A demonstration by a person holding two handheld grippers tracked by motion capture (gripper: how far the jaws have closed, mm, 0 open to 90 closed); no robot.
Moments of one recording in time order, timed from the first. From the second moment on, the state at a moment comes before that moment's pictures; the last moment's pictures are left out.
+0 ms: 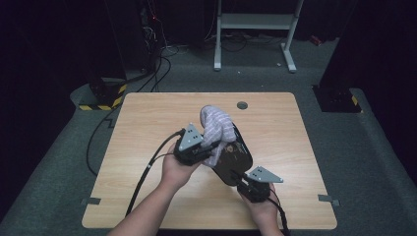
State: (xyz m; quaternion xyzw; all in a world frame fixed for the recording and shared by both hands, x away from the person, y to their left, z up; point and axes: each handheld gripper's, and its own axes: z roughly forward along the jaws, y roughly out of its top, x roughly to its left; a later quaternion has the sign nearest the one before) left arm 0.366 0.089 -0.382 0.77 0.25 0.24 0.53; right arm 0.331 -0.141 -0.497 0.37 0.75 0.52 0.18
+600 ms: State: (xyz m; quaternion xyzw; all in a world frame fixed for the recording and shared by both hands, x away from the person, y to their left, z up) left arm 0.403 0.115 -0.391 0.76 0.30 0.26 0.51; right arm 0.332 -0.140 -0.496 0.37 0.75 0.52 0.17
